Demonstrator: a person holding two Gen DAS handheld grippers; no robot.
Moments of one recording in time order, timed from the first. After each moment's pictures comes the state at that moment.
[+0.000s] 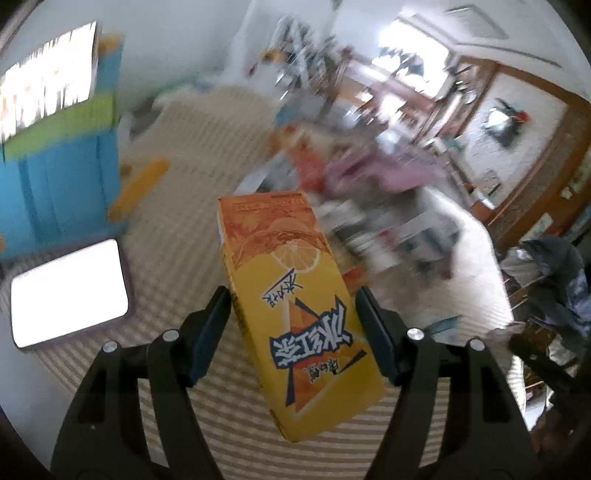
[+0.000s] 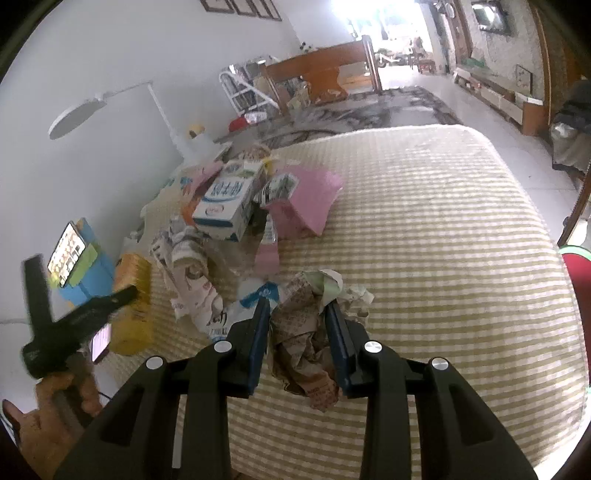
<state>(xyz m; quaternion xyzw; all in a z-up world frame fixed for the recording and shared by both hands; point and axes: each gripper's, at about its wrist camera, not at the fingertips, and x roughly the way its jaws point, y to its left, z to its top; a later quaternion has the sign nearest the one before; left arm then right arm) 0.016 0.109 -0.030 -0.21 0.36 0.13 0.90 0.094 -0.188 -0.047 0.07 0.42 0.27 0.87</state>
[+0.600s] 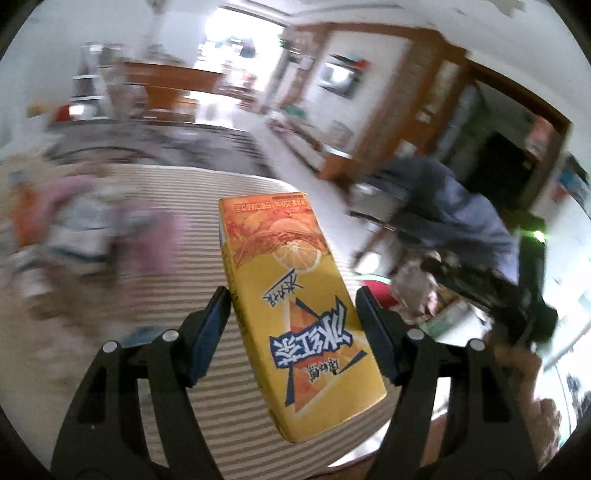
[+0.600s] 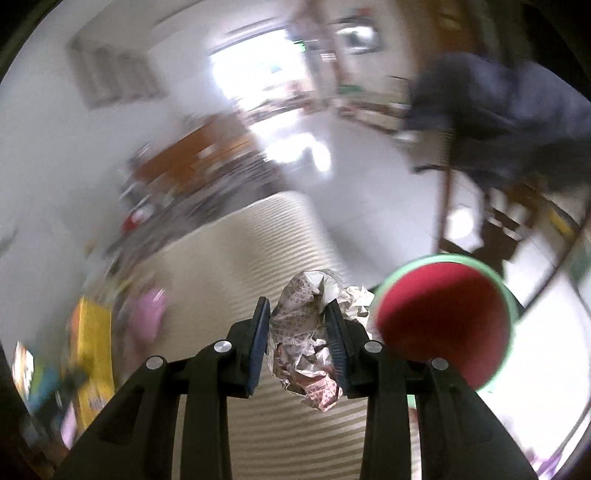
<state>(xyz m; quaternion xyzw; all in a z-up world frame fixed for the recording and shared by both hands) 0.086 -0.124 0.002 -0.13 0.34 -0.20 0.91 0.119 -0.411 -0.013 0.20 0.35 0.02 0.92</state>
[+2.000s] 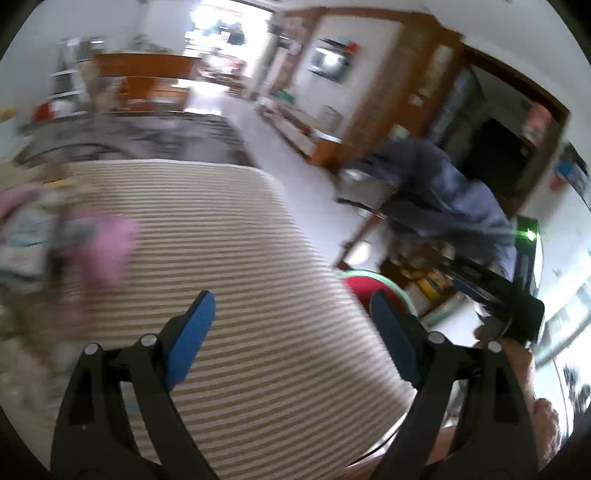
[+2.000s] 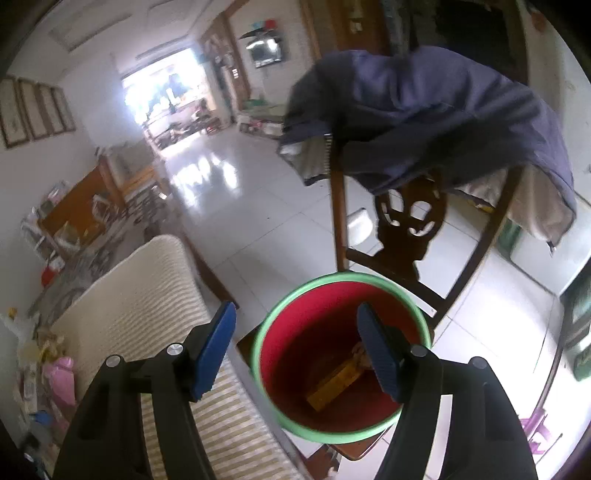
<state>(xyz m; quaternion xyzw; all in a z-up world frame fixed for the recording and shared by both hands) 0.111 -0.127 -0.006 -0.13 0.36 -0.17 0.91 0.141 -0.448 -0.024 0.16 0.36 -0.12 0.91</state>
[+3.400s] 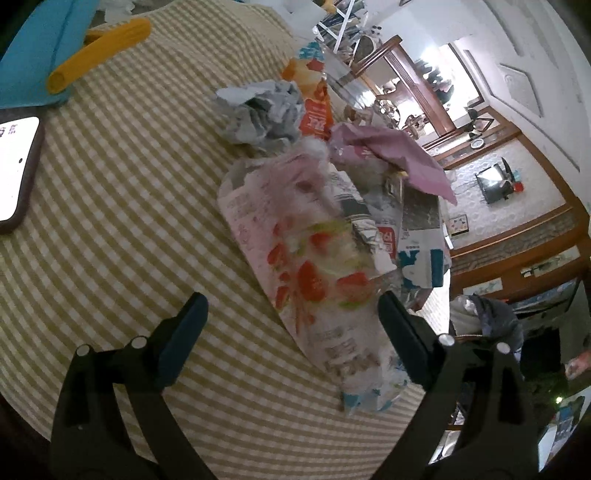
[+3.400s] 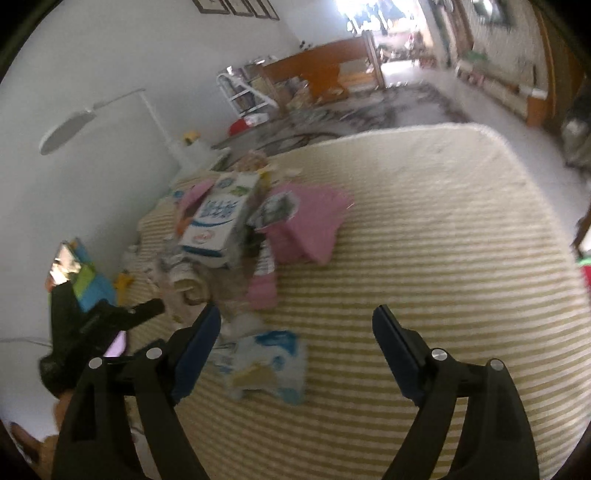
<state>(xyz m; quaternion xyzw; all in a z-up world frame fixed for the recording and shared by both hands) 0.045 0.131 -0.098 -0.43 0.39 0.09 0.81 0.136 -0.167 -0.068 0.10 0.44 0.30 0.84</state>
